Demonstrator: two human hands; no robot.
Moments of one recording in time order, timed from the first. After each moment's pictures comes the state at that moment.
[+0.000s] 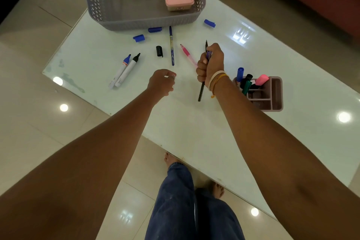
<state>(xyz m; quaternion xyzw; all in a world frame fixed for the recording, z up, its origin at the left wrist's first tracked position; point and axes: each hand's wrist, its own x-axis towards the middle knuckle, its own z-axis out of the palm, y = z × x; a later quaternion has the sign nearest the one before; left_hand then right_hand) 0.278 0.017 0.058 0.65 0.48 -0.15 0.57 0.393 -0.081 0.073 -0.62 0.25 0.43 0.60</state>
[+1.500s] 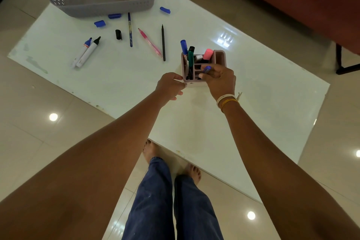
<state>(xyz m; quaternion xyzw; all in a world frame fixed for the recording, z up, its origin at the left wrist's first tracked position) 0.284 -0.163 0.091 0.64 0.43 -0.17 0.61 0.363 -0.300 0.095 -0.85 -0.04 0.18 0.49</state>
